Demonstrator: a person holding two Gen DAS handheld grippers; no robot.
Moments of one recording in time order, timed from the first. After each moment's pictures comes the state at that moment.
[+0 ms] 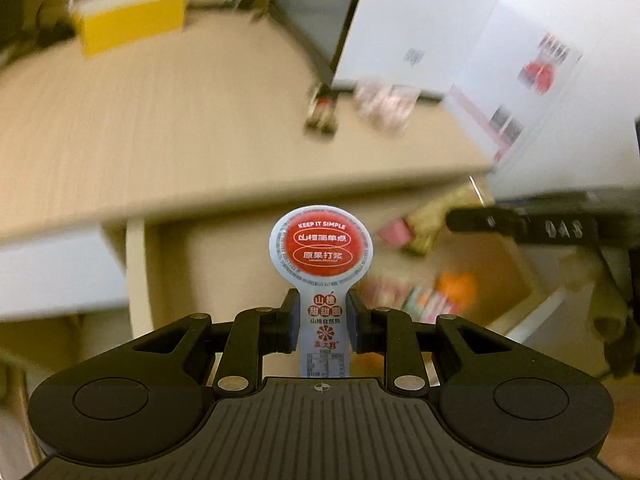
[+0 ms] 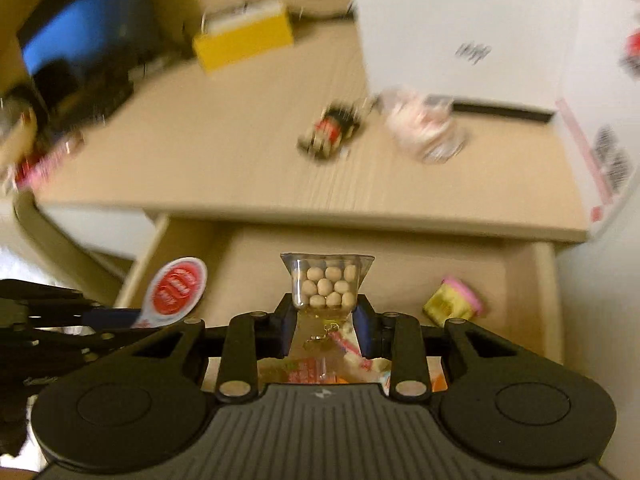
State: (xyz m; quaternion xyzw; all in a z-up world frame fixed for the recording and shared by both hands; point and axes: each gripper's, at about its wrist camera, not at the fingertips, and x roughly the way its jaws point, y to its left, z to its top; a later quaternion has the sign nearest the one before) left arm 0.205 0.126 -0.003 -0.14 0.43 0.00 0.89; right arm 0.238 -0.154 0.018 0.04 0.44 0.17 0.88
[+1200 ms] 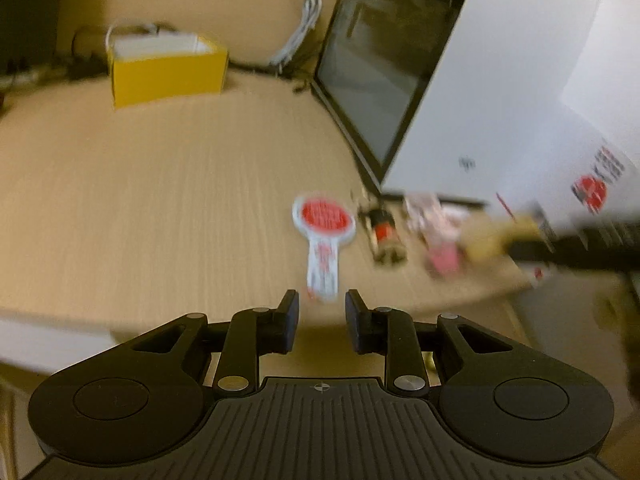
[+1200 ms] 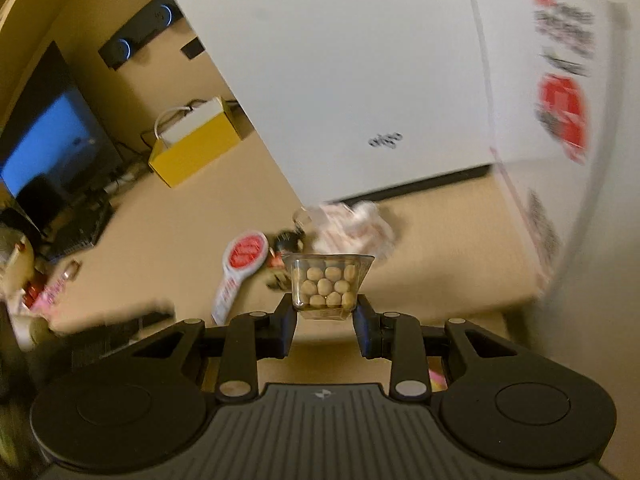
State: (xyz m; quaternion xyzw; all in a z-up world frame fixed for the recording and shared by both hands) left arm 0.245 0.157 -0.009 -0.20 0.35 0.09 0.91; right arm 0.327 -0.201 0.031 0.18 0.42 0.14 0.88
